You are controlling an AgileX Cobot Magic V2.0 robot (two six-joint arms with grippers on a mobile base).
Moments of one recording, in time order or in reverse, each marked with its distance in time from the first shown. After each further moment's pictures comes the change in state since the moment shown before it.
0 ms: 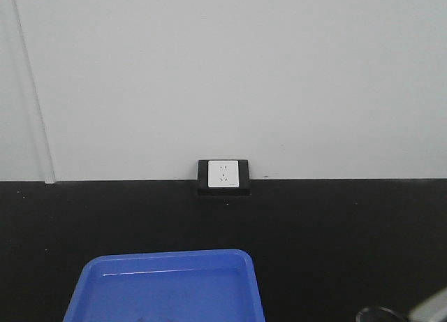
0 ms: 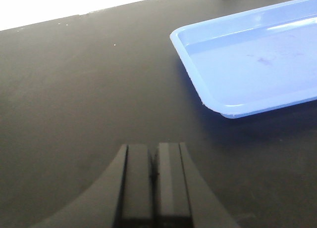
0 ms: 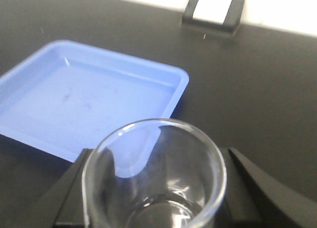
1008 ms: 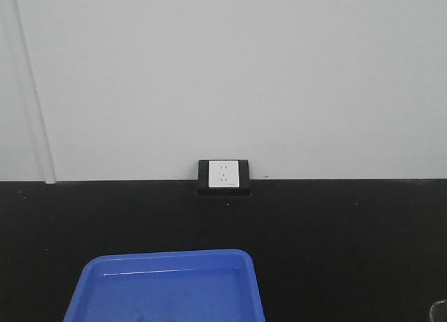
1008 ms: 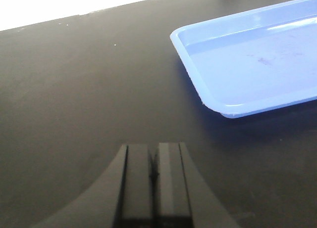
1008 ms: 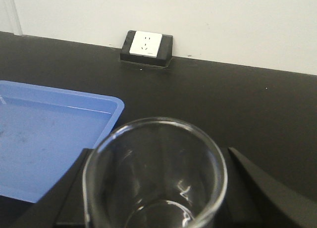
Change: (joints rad) left arm 0.000 0.000 0.000 0.000 0.000 0.000; right arm -0.247 -0.146 0.085 -0.145 -0.078 0.089
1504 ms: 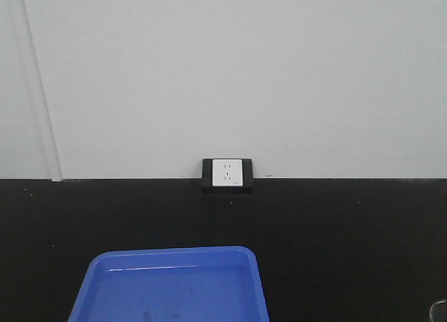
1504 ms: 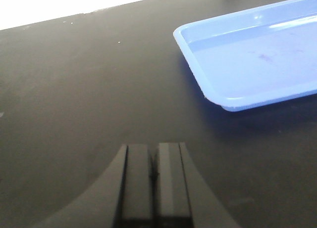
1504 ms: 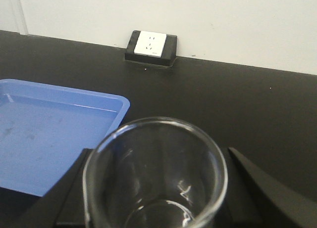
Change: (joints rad) left arm 0.000 0.000 0.000 0.000 0.000 0.000; right arm 0.000 0.000 0.000 0.000 -0.001 0.000
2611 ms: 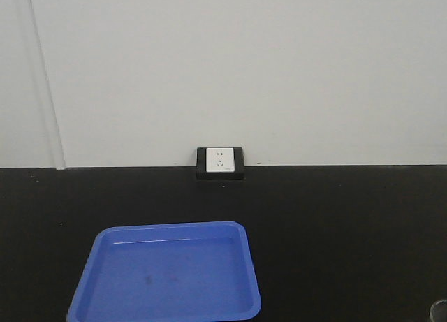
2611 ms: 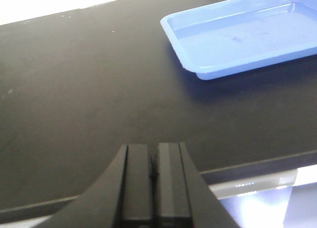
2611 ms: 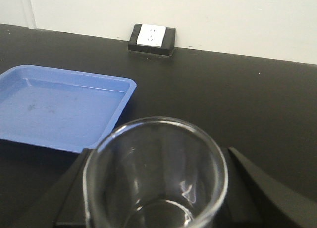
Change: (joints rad) left arm 0.000 0.000 0.000 0.000 0.000 0.000; right arm 0.000 0.000 0.000 0.000 0.000 0.000
